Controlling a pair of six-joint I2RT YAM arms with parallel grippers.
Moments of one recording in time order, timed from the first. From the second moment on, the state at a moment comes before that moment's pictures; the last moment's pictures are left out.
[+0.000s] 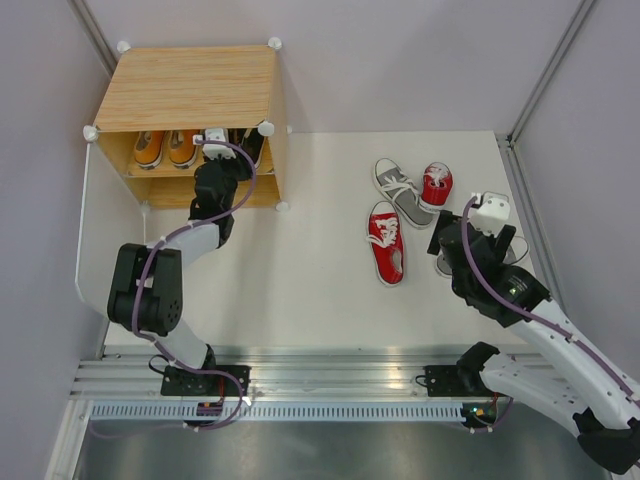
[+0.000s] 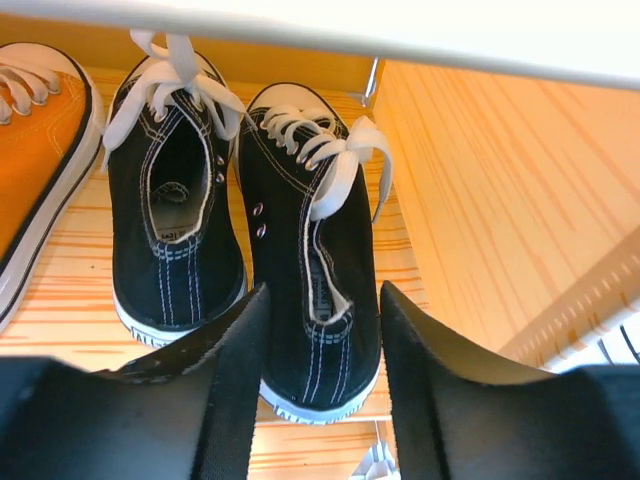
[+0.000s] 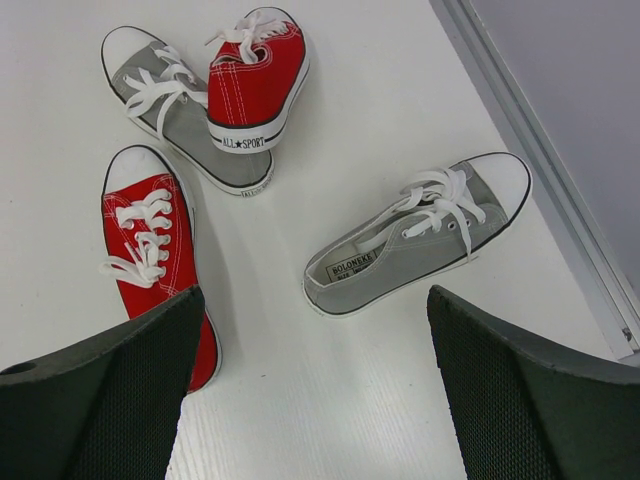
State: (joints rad) left arm -0.17 1.65 0.93 0.79 -0.08 -0.16; right arm 0.66 0.82 0.93 -0.75 0.87 0.54
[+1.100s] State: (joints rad) left arm -0.17 1.76 1.06 0.73 -0.07 -0.15; right arm 0.66 0.81 0.92 -0.75 0.87 0.54
